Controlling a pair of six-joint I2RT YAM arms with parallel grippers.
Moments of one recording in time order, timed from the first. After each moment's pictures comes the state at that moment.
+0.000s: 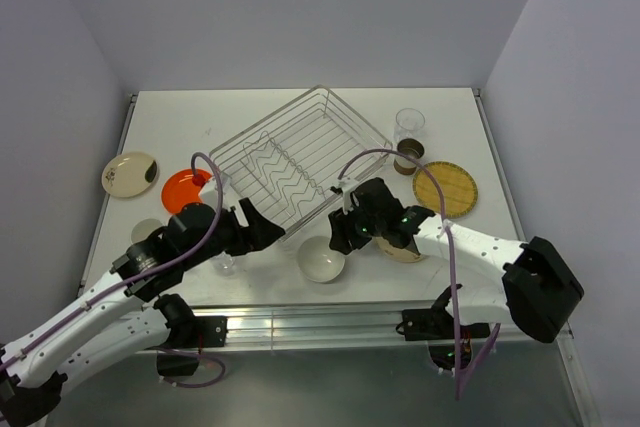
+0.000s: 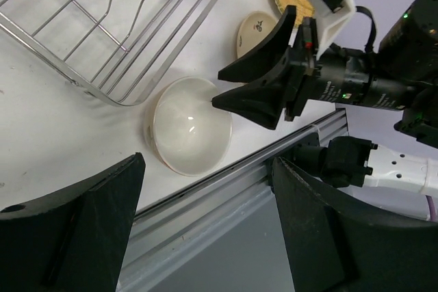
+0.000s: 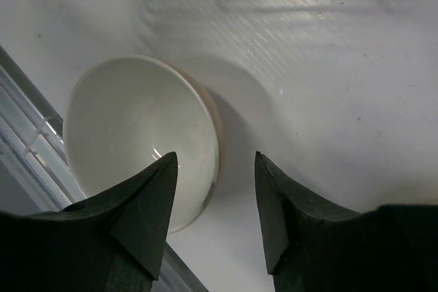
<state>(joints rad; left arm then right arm) -0.84 0.66 0.69 -0.49 -0.04 -0.93 0.72 1.22 0.65 -0.23 -0.27 0.20</state>
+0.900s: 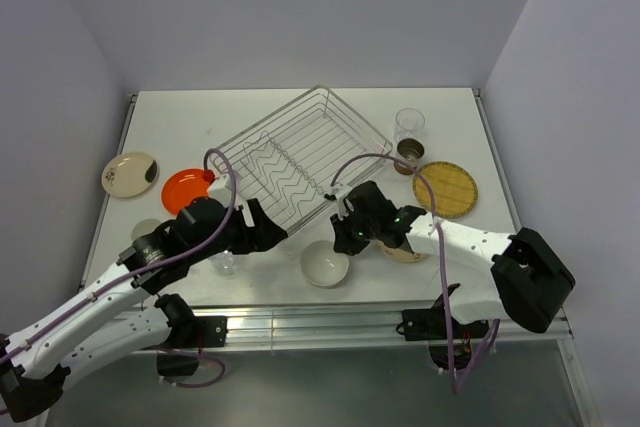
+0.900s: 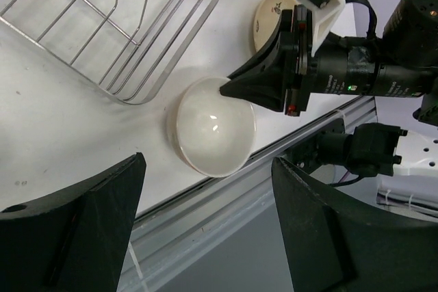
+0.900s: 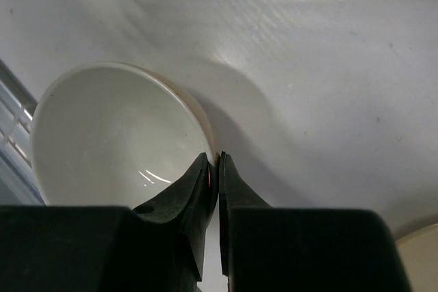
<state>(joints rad) -0.85 0.71 0.72 -0.53 -0.03 -0.87 0.76 1.32 0.65 -0.21 -0.25 0.21</state>
